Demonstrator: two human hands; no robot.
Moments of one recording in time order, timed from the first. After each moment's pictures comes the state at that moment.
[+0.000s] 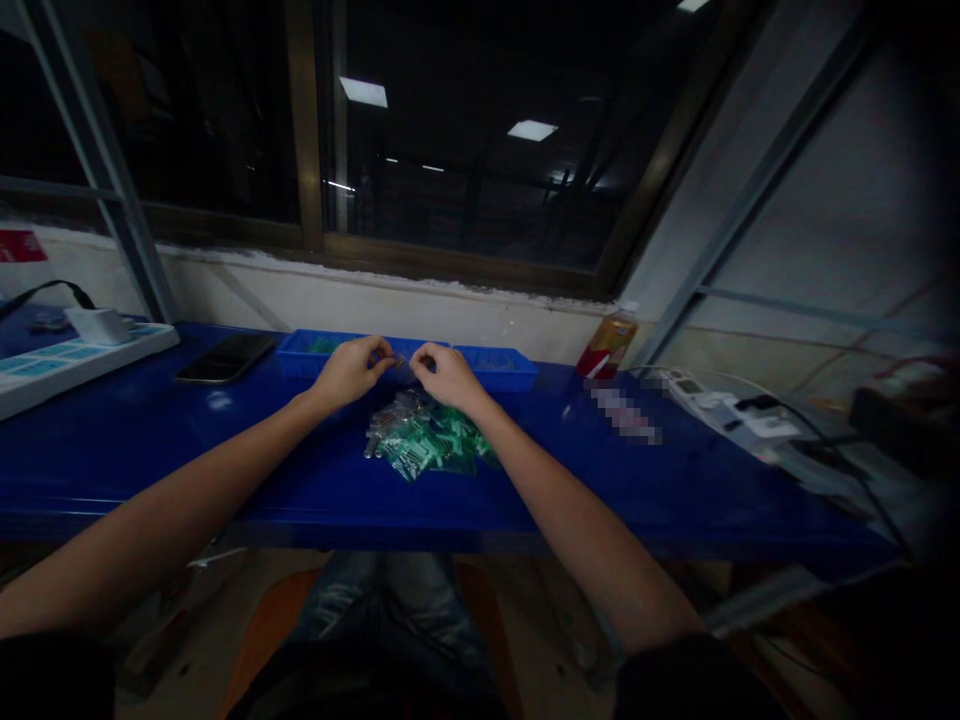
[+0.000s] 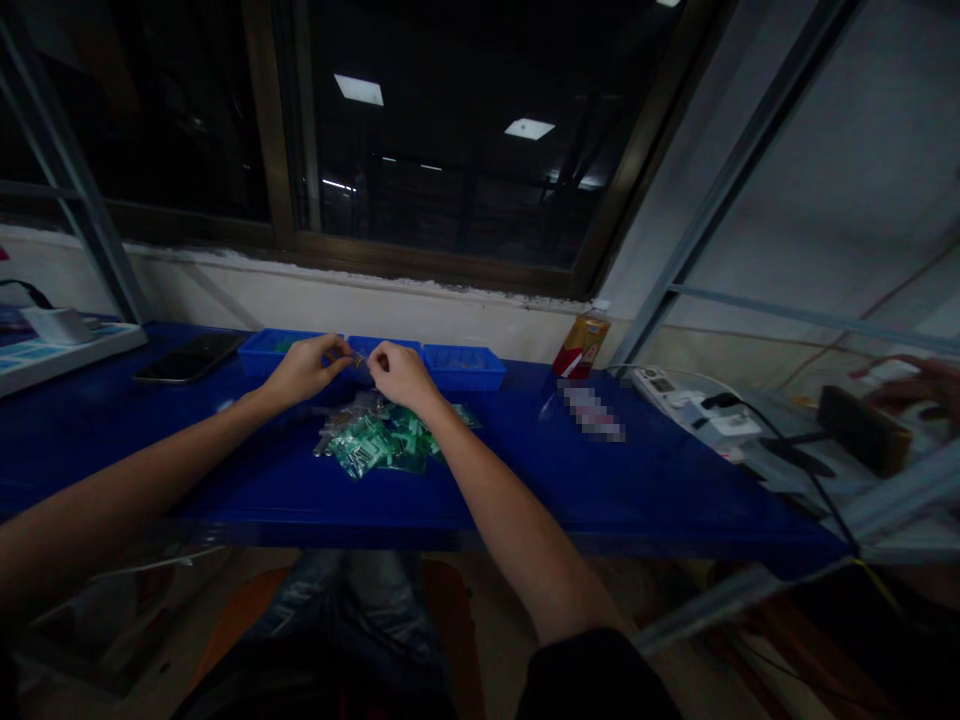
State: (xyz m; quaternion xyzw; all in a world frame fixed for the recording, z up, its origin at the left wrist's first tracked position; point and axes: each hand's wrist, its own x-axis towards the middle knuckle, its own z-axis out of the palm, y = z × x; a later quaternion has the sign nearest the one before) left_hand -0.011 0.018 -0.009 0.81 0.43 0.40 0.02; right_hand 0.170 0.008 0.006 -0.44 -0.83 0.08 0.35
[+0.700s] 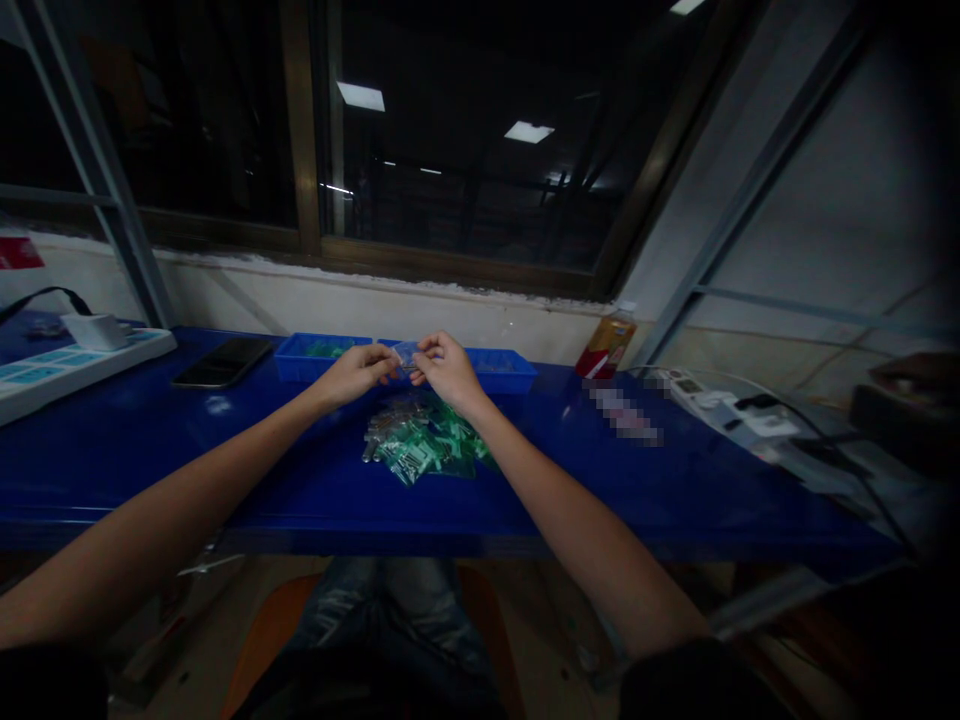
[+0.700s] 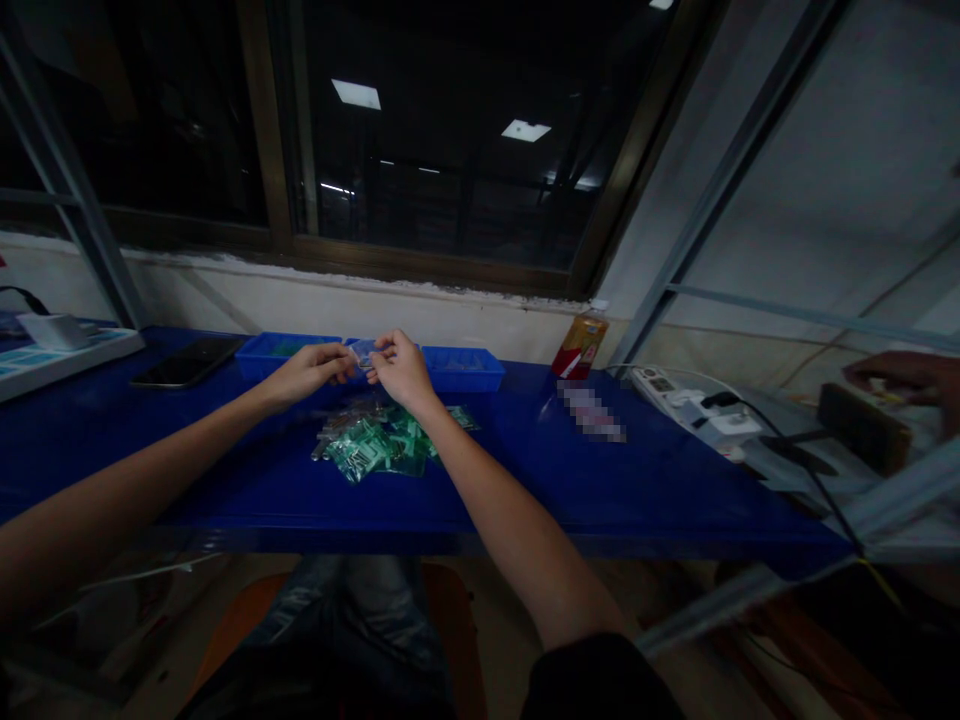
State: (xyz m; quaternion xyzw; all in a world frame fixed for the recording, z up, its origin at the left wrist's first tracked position) left_hand -0.002 0.005 0.002 0.75 0.38 0.43 0.33; right_hand 0.160 0.009 0.003 -0.39 -0.67 0.35 0.52
